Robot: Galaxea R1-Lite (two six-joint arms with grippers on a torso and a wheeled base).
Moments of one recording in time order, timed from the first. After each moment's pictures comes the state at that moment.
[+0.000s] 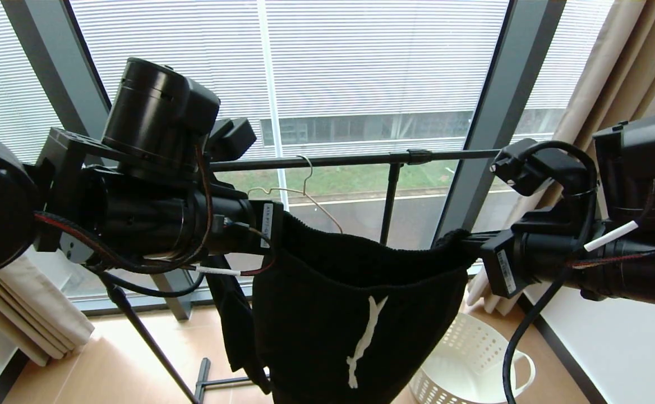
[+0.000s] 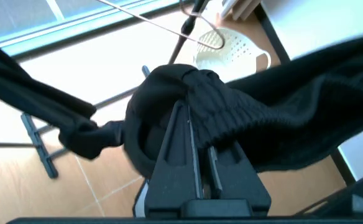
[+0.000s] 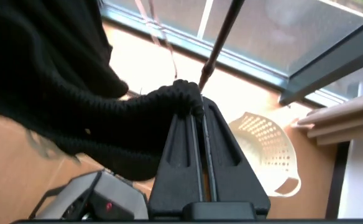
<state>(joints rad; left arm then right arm) -0.66 1.63 -1.28 0.26 0.11 -0.29 0.65 1.47 -1.00 0.09 -0.22 0.03</state>
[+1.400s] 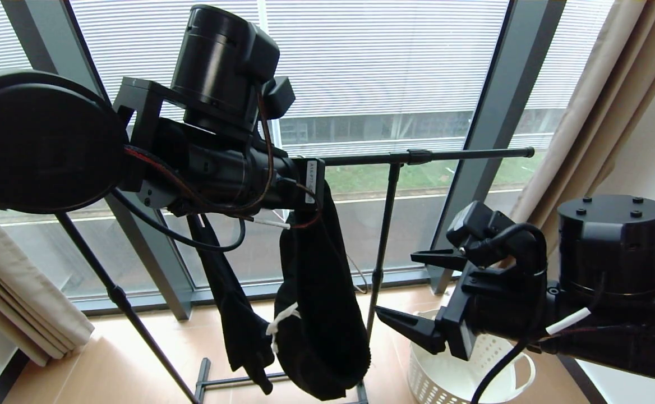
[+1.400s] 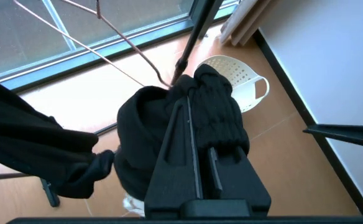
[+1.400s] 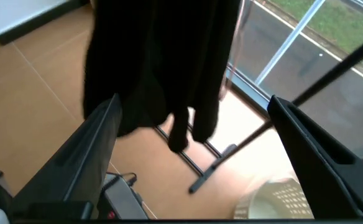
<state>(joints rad) -0.71 1.77 -1.56 0.32 0.19 -0.28 0.71 1.56 -0.69 -0.47 0.12 -0.13</state>
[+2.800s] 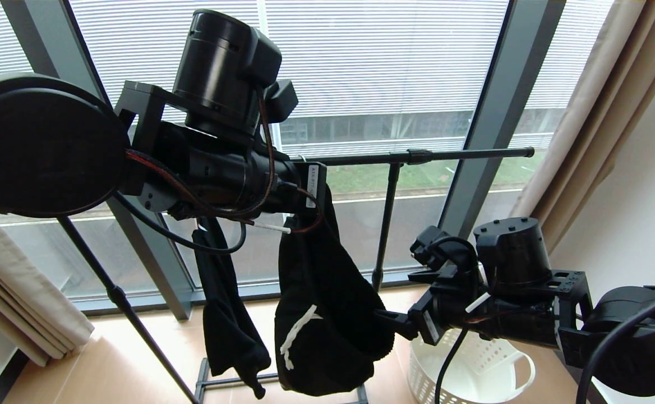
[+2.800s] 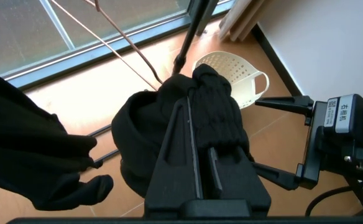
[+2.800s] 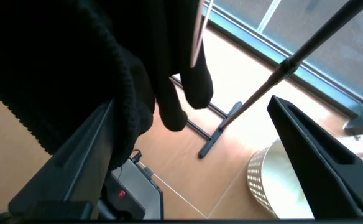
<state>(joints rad) -0.72 1.77 -1.55 0.32 0.18 -0.26 0.60 1.80 -0.72 -0.48 0.11 -0.07</state>
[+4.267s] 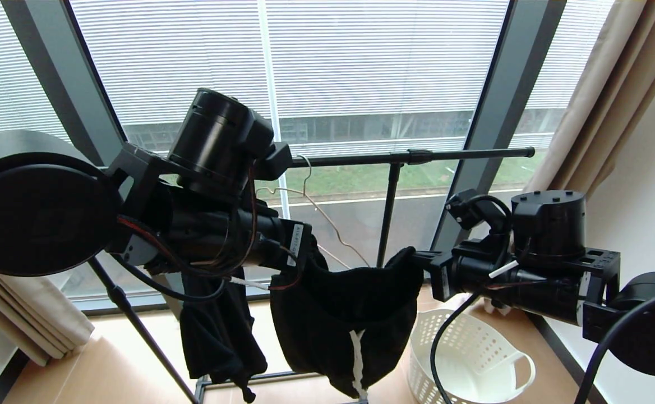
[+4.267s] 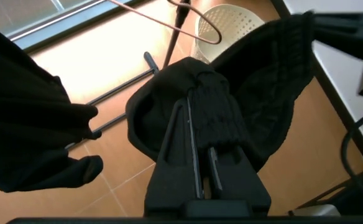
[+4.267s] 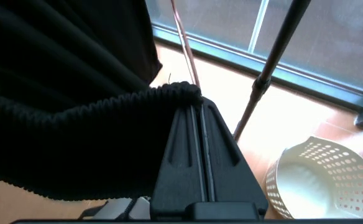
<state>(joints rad) -0.71 1.72 -1.33 0.31 0.11 -0.24 0.51 1.75 -0.74 -0.58 0.10 0.10</state>
